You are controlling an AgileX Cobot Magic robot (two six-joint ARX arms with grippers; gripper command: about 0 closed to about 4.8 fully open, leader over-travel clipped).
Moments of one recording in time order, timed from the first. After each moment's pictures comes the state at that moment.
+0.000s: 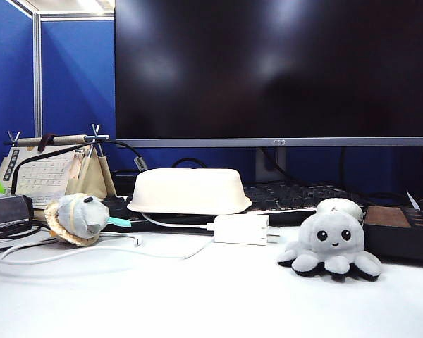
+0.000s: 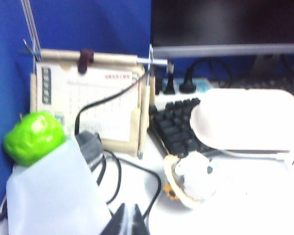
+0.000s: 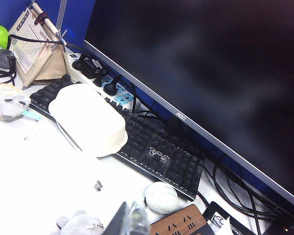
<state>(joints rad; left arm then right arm) -0.10 0.05 0.17 -0.20 0.10 0.03 1.46 0.44 0.73 -0.56 1.01 -0.18</state>
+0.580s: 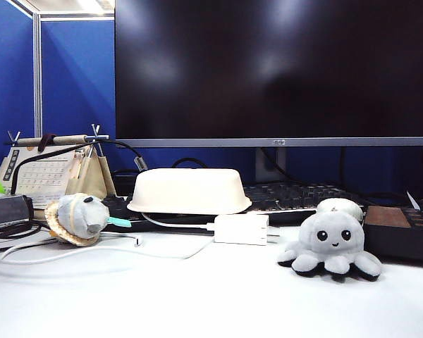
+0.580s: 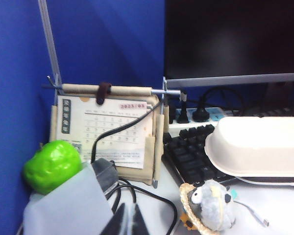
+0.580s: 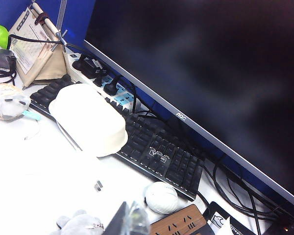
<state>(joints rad) -0.10 0.01 0.08 -0.03 0.06 0.05 1.46 0.44 0.73 -0.56 1.01 -0.18</state>
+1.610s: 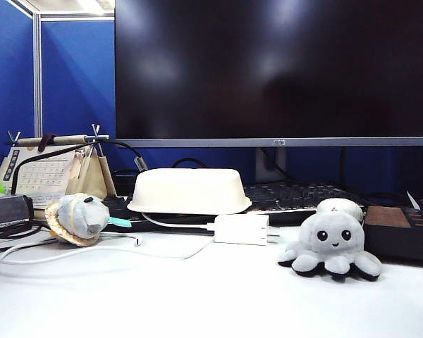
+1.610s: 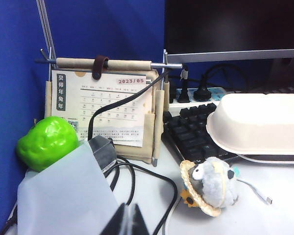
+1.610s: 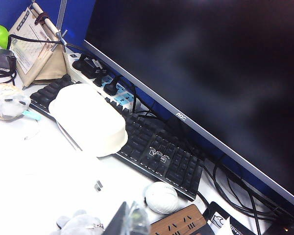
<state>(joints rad) -0.10 0.01 0.04 -0.05 0.06 0.05 1.46 0.44 0.73 -0.56 1.01 -0.18</state>
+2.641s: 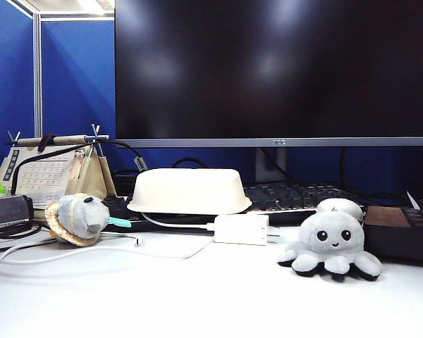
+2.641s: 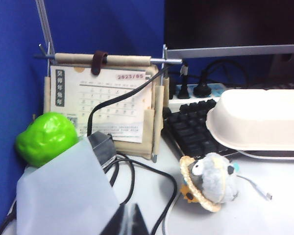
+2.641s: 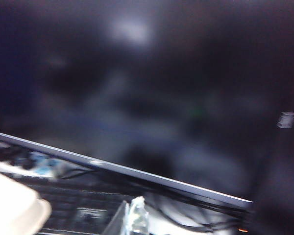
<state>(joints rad) -0.10 0.01 0.04 -0.06 0.06 0.05 -0.09 0.34 0.62 -0.15 -0.30 -0.10</state>
